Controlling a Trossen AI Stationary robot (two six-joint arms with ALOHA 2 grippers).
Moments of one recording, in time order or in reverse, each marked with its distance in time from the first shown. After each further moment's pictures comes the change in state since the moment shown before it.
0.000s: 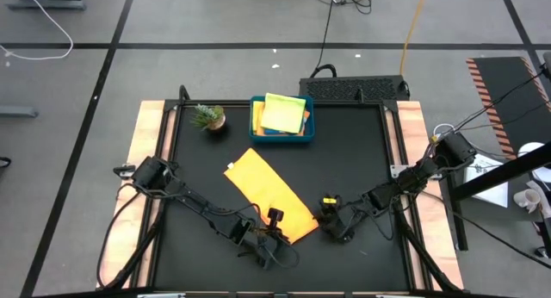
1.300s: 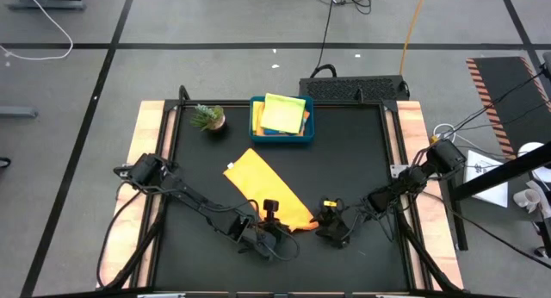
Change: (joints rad) left arm 0.010 -0.044 0.001 -0.048 -0.150 -0.101; right arm 0.034 0.158 -0.062 0.309 0.099 -0.011
